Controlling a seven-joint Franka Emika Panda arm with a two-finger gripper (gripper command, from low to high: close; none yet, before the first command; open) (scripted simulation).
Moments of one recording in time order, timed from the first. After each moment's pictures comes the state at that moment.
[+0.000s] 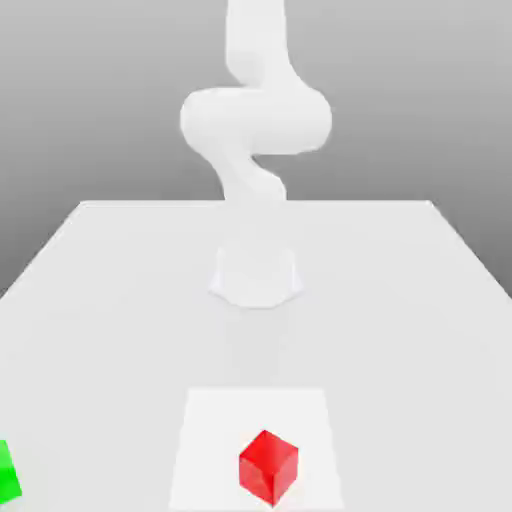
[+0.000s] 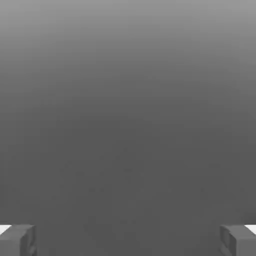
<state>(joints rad) 0.05 -0.71 -0.04 -2.32 0.02 2.34 0.70</state>
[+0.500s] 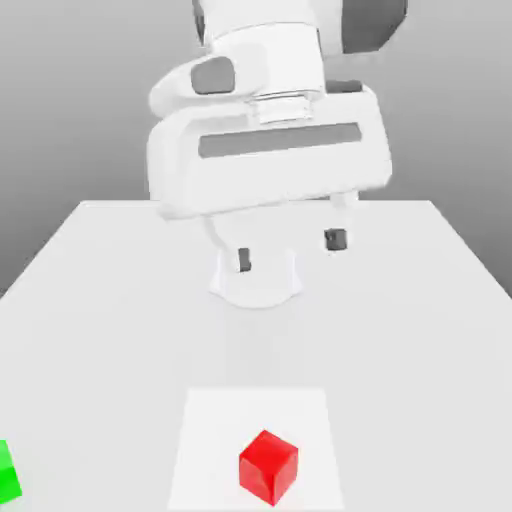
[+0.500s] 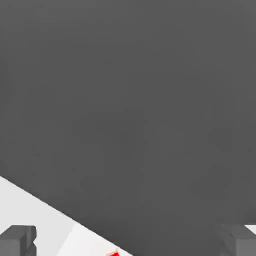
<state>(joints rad) 0.26 -0.15 -0.22 -2.44 0.16 2.55 0.10</state>
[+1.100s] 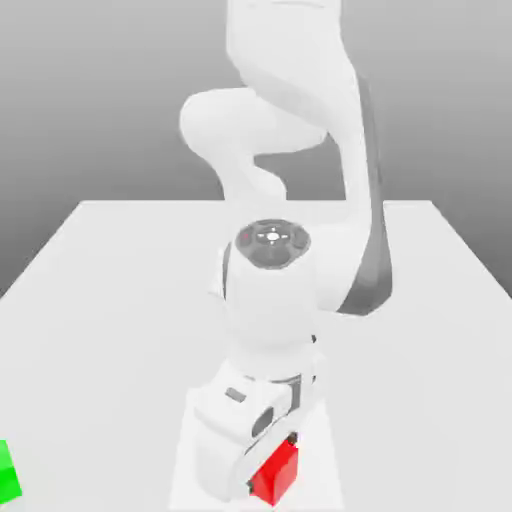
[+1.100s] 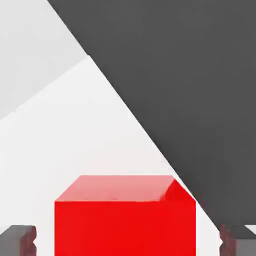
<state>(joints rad) 0.22 0.36 -0.15 -2.50 0.18 2.84 -0.25</state>
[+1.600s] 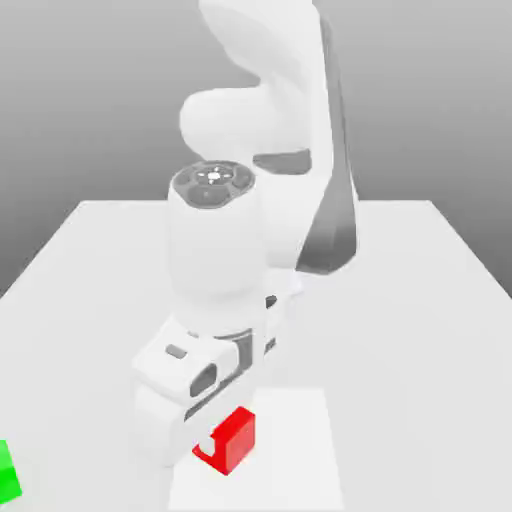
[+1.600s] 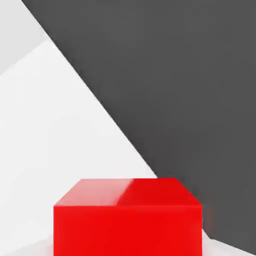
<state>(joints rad) 0.10 0.24 -0.28 -2.41 0.13 2.62 -0.39</state>
